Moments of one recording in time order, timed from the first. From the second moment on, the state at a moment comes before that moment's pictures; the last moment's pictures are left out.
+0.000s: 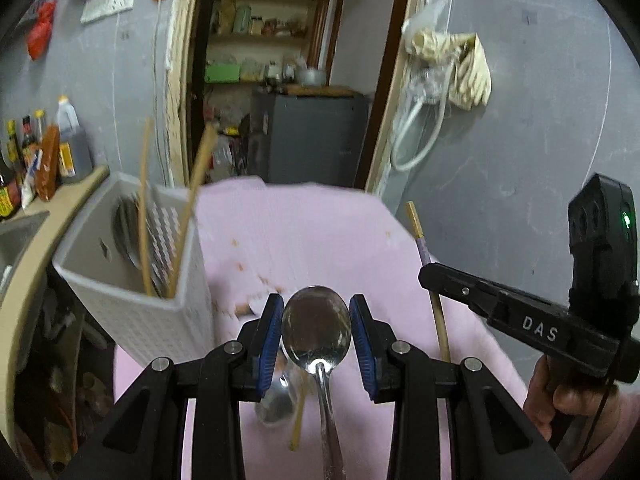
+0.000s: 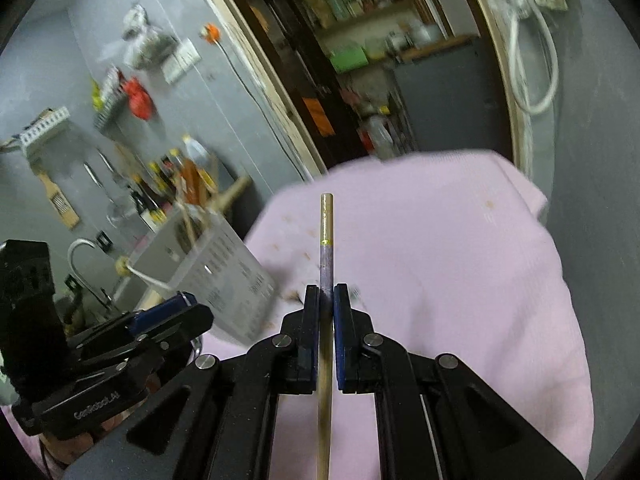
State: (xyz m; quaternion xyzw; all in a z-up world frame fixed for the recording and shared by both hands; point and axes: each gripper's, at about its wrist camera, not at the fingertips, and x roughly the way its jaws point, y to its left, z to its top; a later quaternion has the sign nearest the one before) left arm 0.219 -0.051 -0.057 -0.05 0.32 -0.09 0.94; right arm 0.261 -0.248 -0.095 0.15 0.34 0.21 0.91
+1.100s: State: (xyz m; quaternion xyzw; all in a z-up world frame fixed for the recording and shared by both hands) left arm 0.275 0.084 0.008 -0.13 0.14 0.03 0.98; right arm 0.357 -0.083 -0.019 0.18 0.10 0.33 0.92
